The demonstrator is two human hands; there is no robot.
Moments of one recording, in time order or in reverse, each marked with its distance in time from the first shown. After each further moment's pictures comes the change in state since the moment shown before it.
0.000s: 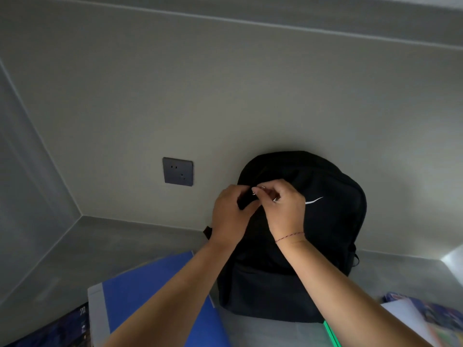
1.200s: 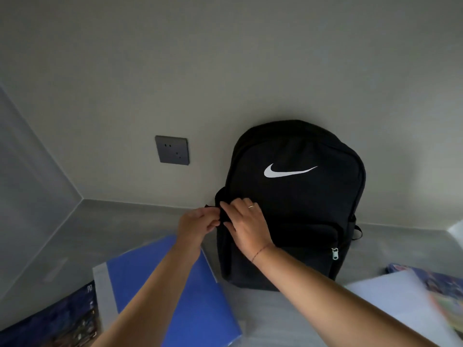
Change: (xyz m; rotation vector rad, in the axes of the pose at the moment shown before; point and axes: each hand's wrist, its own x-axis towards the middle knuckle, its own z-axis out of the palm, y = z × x) left_hand -0.039 -0.078 -0.028 -0.478 -0.027 -0.743; right_hand -0.084 0.043 0.059 -0.521 -0.353 -0.424
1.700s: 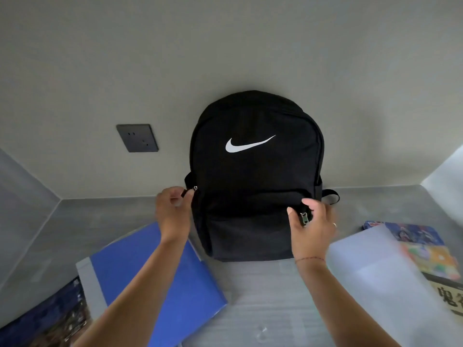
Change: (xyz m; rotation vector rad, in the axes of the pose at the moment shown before) left_hand -0.016 -0.018 0.026 0.355 0.324 0.292; right_hand -0.123 0.083 -0.063 0.252 0.346 1.016
